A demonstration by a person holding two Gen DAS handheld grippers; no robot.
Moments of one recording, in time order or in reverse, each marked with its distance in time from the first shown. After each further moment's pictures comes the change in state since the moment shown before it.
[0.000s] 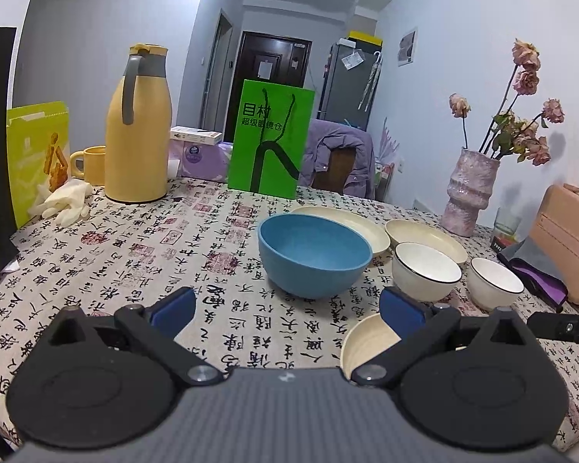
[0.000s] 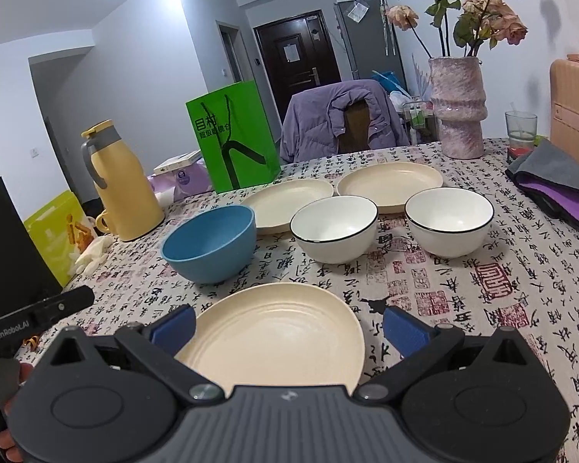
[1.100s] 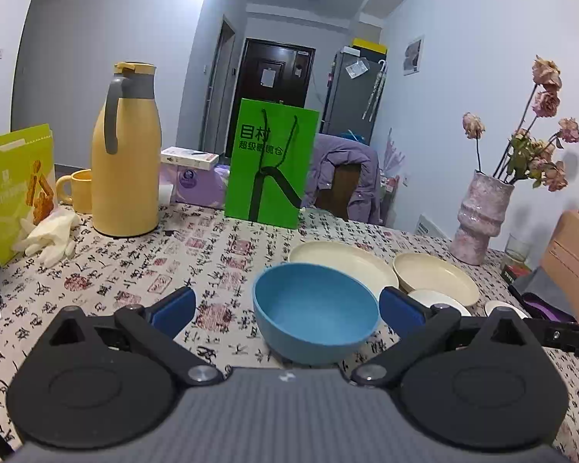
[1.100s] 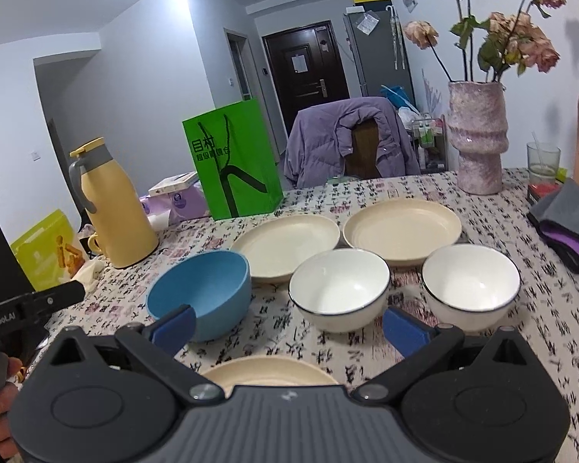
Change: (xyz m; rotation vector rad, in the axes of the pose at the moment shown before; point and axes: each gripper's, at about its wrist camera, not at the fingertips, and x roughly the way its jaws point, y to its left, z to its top) left arm 0.048 -0.004 0.059 -0.008 -0.023 0.011; right arm 0.051 -0.004 0.063 -0.039 -0.037 0.013
